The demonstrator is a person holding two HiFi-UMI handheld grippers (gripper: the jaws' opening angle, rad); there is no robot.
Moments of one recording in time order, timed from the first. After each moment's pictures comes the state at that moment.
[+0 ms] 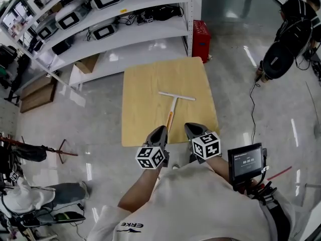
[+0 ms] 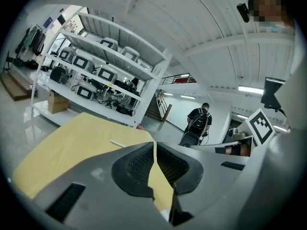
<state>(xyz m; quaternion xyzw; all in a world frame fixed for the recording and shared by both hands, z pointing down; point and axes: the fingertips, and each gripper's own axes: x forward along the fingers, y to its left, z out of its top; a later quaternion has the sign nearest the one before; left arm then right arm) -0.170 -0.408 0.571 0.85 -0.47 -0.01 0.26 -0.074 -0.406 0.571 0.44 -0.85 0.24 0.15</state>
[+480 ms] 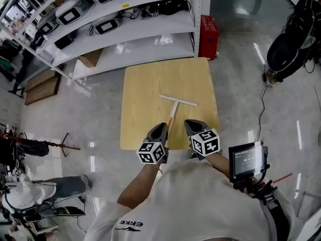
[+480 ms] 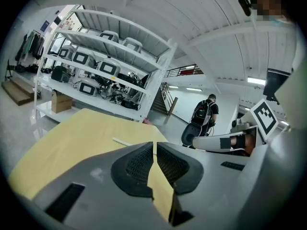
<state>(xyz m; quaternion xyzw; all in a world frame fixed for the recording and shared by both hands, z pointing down) -0.152 -0.482 0.617 0.83 -0.49 0.04 0.27 -0.059 -0.485 0.602 0.41 -0.86 0.26 0.15</state>
